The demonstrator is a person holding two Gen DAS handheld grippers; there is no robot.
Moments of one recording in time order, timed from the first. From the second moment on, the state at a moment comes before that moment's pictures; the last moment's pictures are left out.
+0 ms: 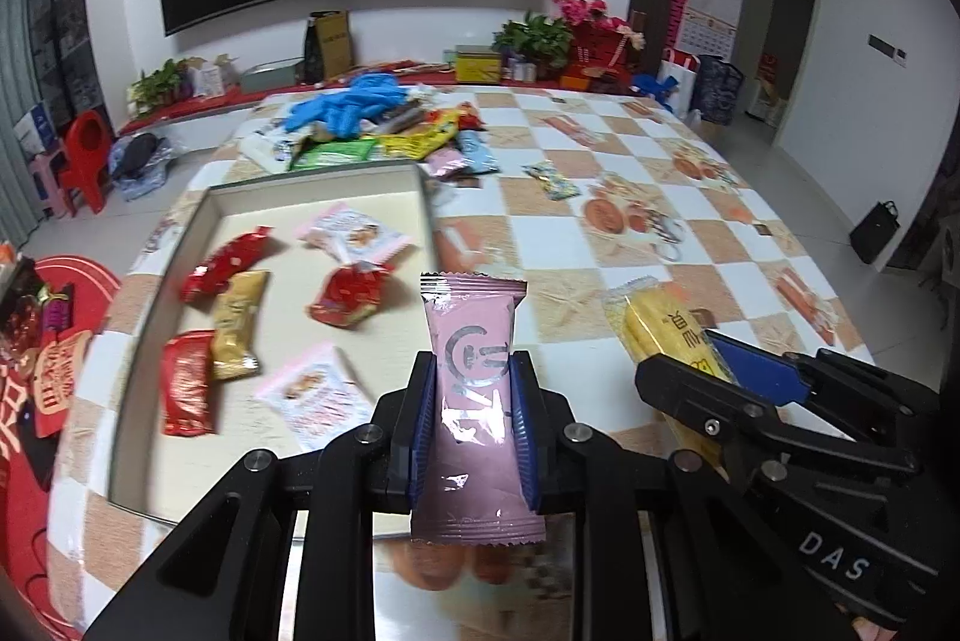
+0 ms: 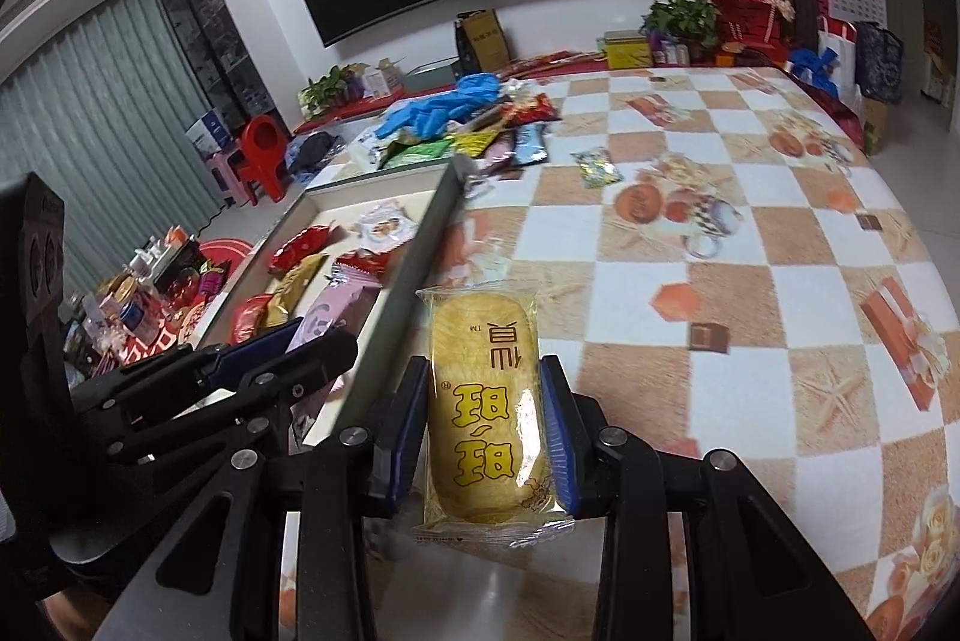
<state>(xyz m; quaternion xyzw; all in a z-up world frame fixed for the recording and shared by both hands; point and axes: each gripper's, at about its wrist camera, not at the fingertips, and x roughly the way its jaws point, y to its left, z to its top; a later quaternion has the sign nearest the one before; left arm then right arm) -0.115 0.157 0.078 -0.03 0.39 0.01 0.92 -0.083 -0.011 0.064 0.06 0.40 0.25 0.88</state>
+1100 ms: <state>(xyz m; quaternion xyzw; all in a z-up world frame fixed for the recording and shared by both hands) -0.086 0.278 0.047 -0.06 0.44 0.08 0.89 -0.044 0.134 0.065 -0.03 0.42 0.28 0.86</state>
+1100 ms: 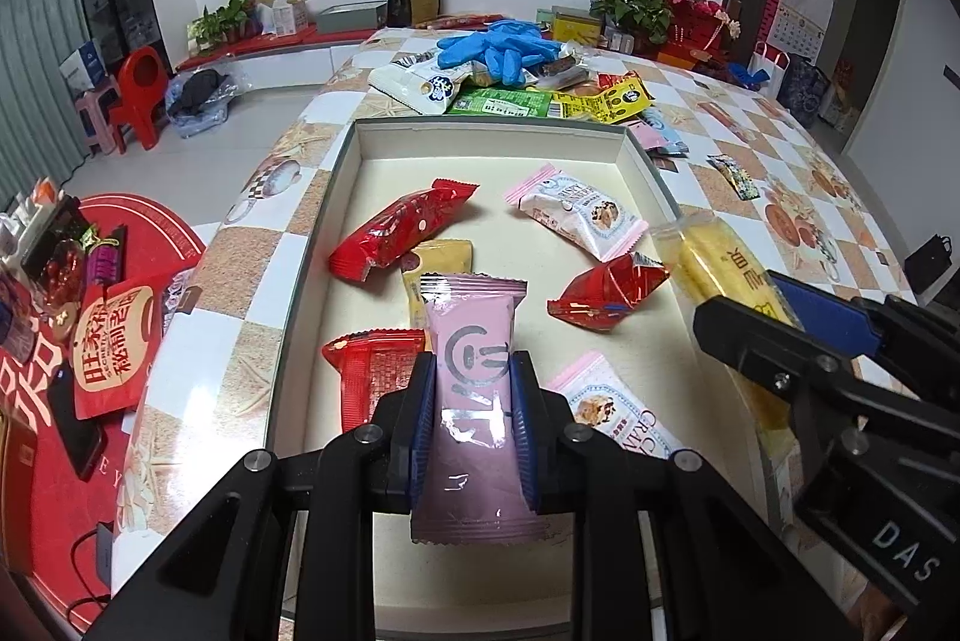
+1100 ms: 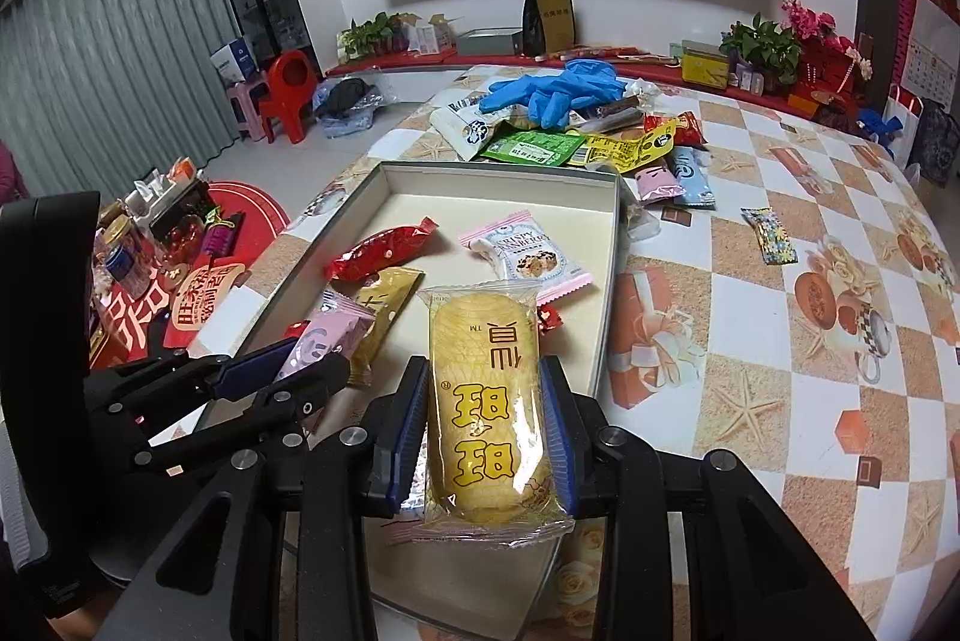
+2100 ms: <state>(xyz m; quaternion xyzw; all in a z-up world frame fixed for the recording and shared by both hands) -0.071 0.280 0.036 -0.05 0.47 0.09 0.88 -0.023 0.150 0.066 -0.05 0.43 0.29 0.85</state>
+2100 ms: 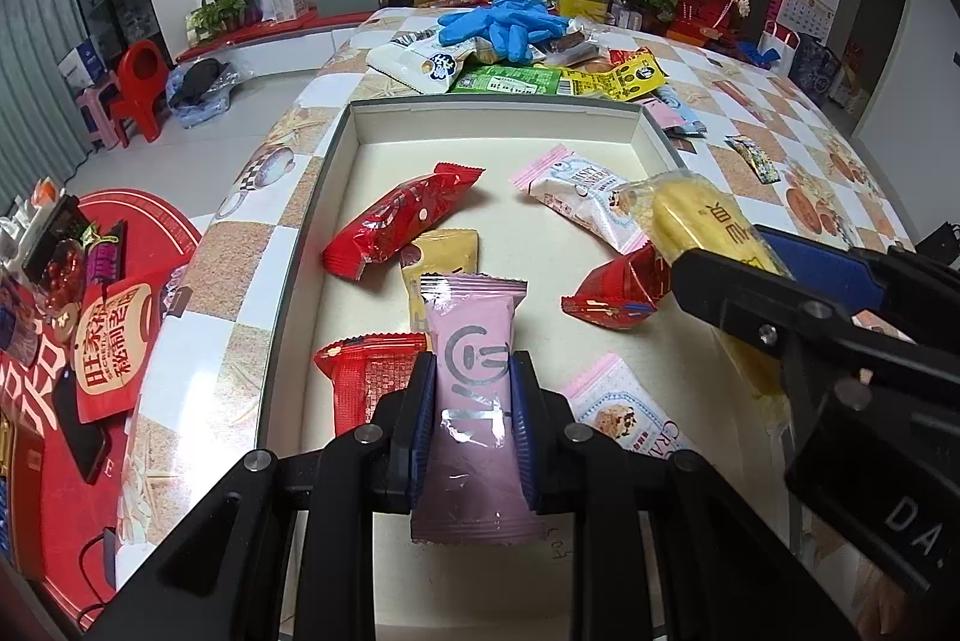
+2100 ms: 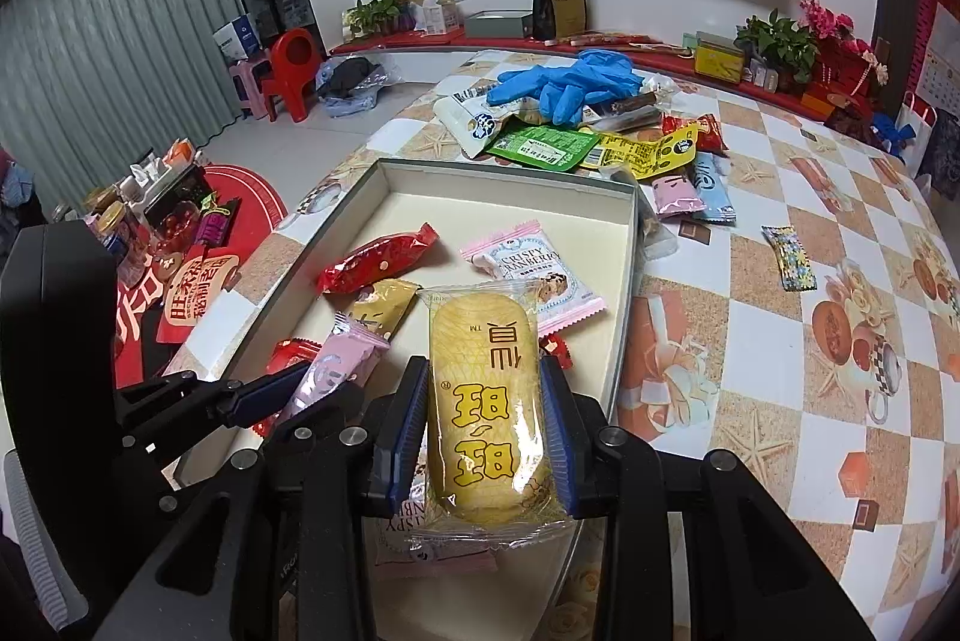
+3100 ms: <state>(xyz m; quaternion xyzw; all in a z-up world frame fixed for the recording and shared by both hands) -0.064 0.283 0.037 -0.04 0.48 0.09 0.87 -0.010 0.158 0.065 -0.05 0.44 0.30 0.85</state>
